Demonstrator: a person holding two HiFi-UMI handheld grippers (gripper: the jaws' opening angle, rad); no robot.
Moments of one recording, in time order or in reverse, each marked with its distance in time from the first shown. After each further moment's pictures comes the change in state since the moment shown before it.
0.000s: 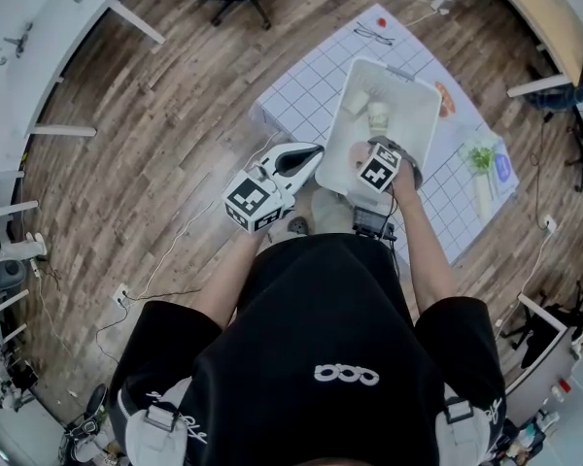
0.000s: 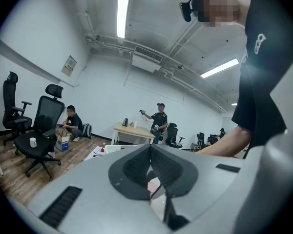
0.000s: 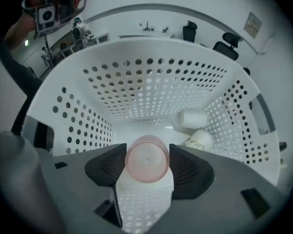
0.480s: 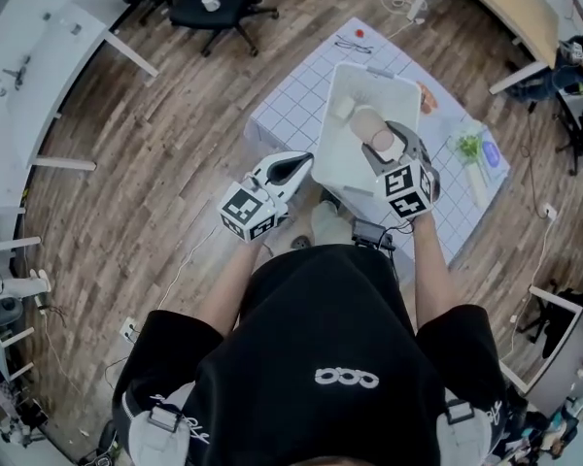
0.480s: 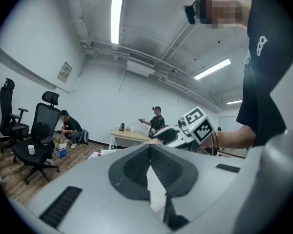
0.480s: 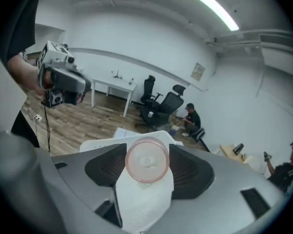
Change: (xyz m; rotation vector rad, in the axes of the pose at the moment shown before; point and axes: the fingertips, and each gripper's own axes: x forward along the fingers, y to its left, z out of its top) left arm -0.031 -0.033 0.009 0.050 -0.042 -0.028; right arm -0.216 -0.012 0.049 0.163 -0.511 -0.460
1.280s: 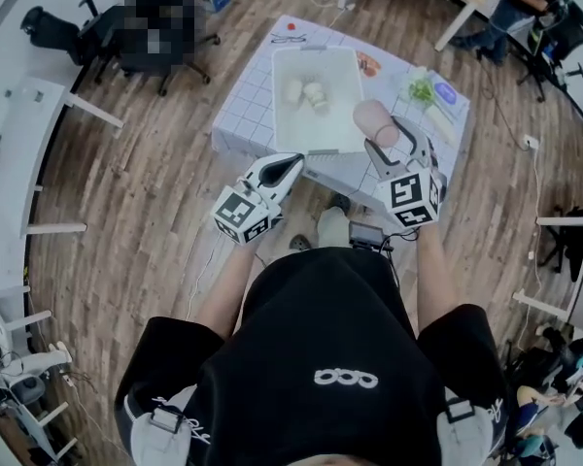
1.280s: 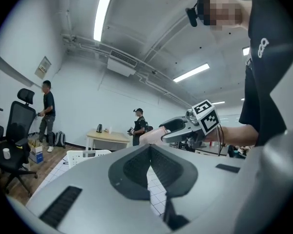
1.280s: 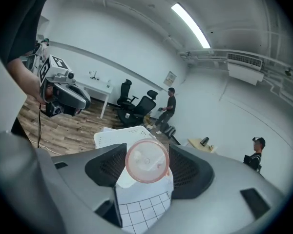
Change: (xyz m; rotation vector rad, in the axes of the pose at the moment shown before) left arm -0.012 -0.116 -0.001 0.056 -0.012 -0.242; right arm -0.181 0.023 -0.031 0.086 -0.030 -0.344
